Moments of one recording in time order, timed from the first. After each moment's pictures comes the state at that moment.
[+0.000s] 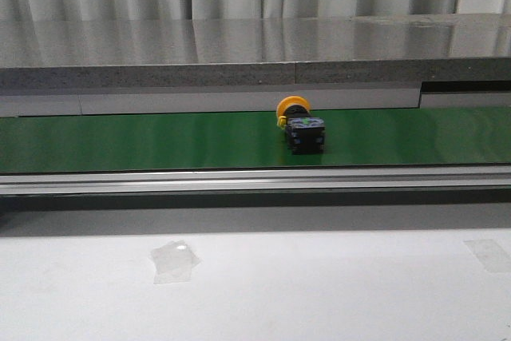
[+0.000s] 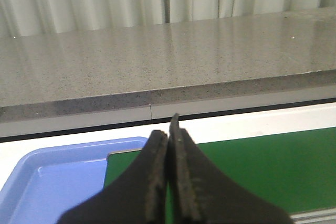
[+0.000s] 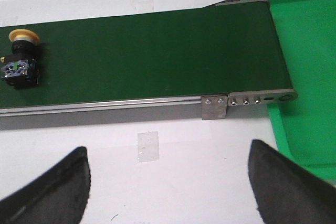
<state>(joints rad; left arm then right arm) 0.02 0.40 -0.41 -0.60 0.21 0.63 0.01 0.62 -0.68 0.03 0.76 0.11</state>
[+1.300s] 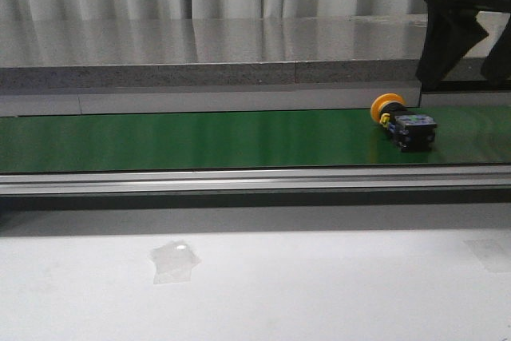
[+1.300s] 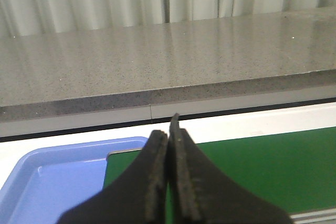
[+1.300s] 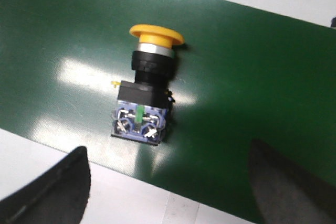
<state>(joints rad) 0.02 0.40 -0.41 -0.60 0.21 0.63 0.11 1.56 -1.17 0.22 0.76 -0.27</state>
